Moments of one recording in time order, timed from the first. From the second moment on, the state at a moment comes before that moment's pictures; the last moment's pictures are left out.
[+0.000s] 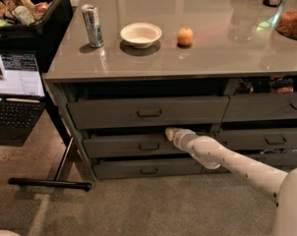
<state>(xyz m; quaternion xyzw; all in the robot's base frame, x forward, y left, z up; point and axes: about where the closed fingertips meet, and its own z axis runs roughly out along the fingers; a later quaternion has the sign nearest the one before) 0.751 -0.120 0.451 -0.09 0.84 0.21 0.48</state>
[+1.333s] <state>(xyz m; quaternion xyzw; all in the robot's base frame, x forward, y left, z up) 0.747 -0.135 0.452 -0.09 0.85 0.21 0.47</state>
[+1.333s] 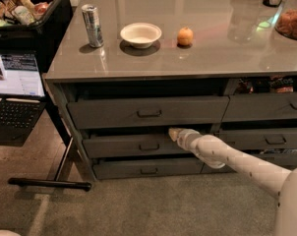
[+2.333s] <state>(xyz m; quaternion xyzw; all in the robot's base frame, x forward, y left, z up) 0.742 -0.131 0.453 -0.11 0.85 0.22 0.46</state>
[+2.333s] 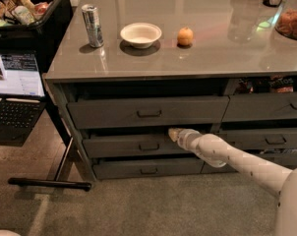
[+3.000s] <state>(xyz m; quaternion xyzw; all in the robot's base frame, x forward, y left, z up) 0.742 -0.128 0.454 -0.12 0.85 0.22 0.46</state>
